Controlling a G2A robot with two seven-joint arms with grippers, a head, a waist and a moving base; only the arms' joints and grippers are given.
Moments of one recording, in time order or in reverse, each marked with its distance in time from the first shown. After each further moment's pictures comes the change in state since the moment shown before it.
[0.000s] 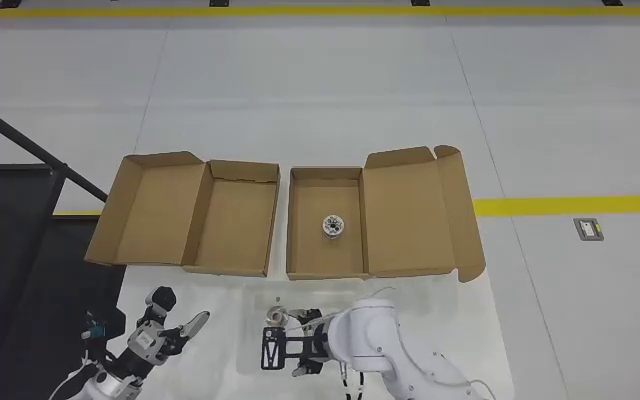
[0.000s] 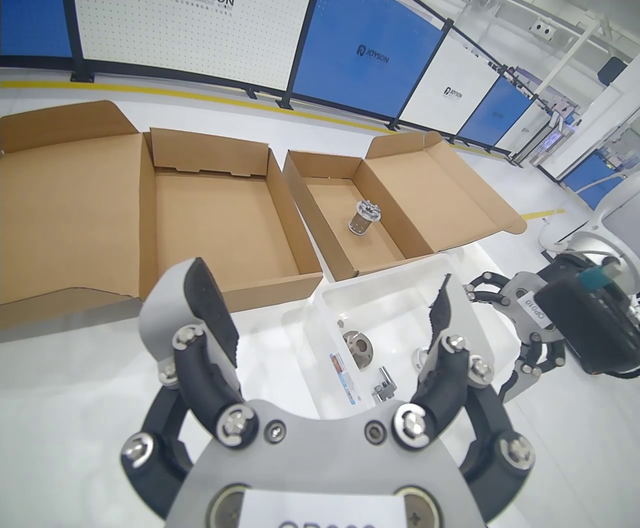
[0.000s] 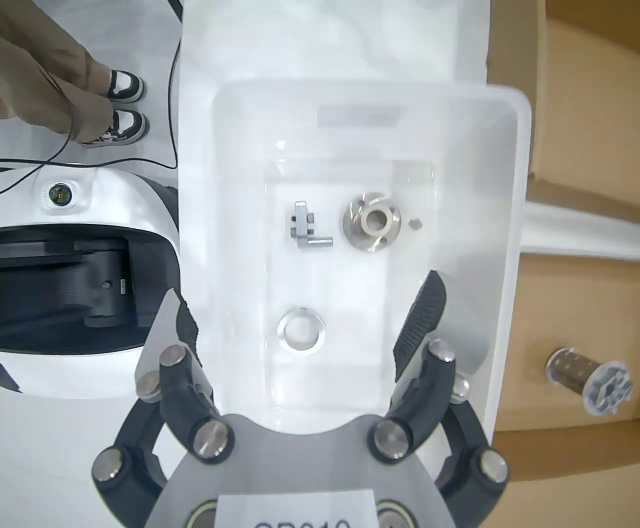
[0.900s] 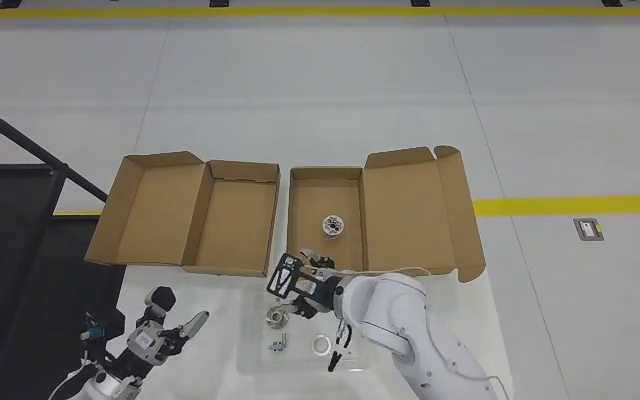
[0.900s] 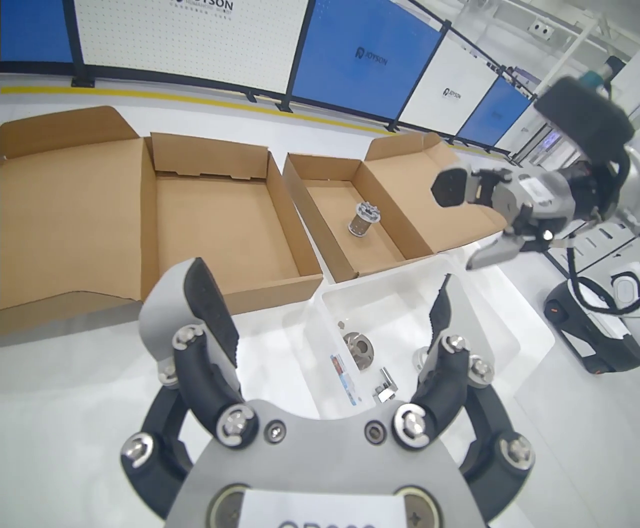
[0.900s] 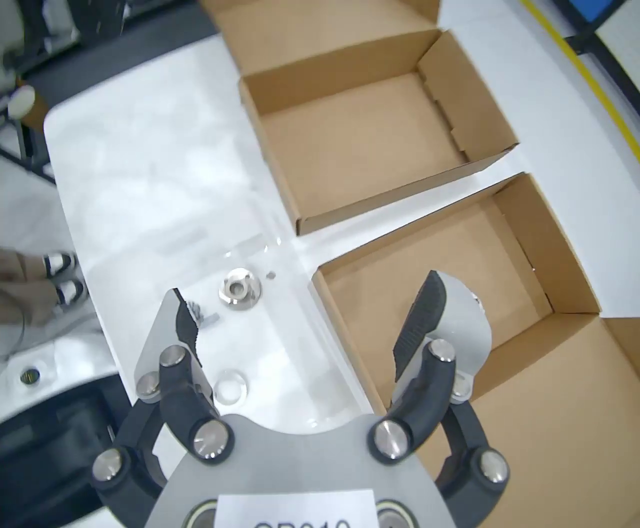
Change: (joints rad) left arm 0.000 0.000 0.000 0.000 -0.001 0.001 0.000; right arm 0.000 -0.046 0.156 -0.084 -0.086 0.199 -0.163
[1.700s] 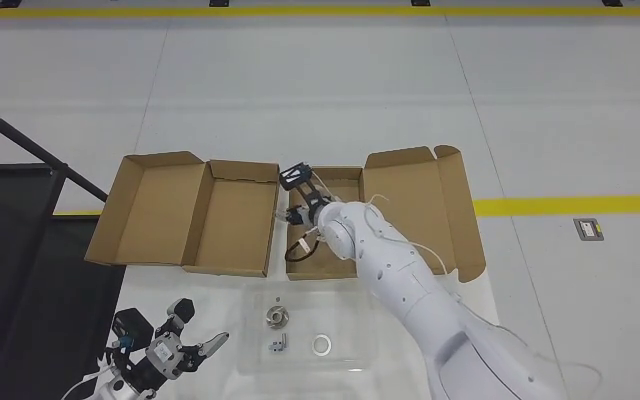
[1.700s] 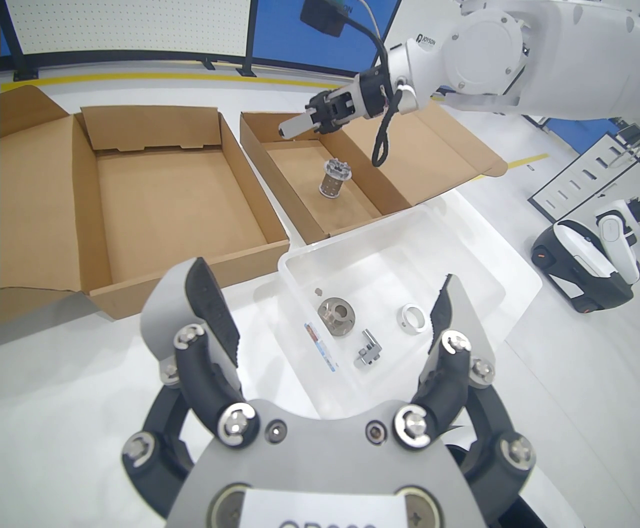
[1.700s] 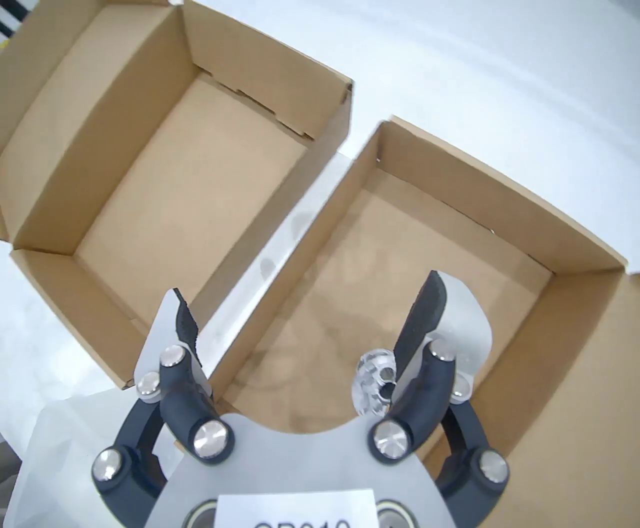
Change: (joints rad) left arm 0.018 0.003 0.033 -0.004 0.130 -0.085 -0.004; right arm 0.686 -0.311 -0.308 1.293 0.475 0.358 -0.607
